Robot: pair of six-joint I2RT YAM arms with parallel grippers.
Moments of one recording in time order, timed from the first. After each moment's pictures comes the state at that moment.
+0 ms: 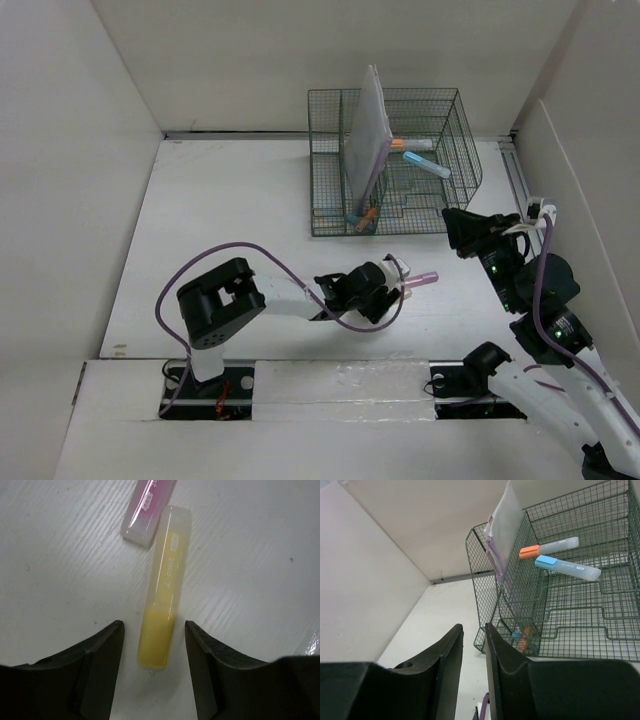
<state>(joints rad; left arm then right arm) -1.15 1.80 0.92 0.15 -0.06 -0.21 0.58 0.49 0.80 -0.14 0.25 0.45</state>
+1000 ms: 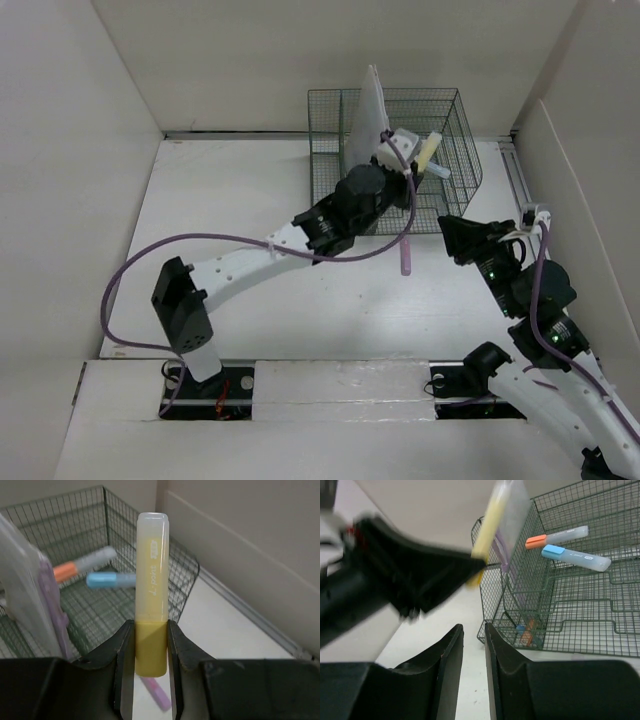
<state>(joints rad) -1.06 1.62 1.45 0.11 -0.30 -0.16 0.58 0.45 0.74 -0.13 0.21 0.46</state>
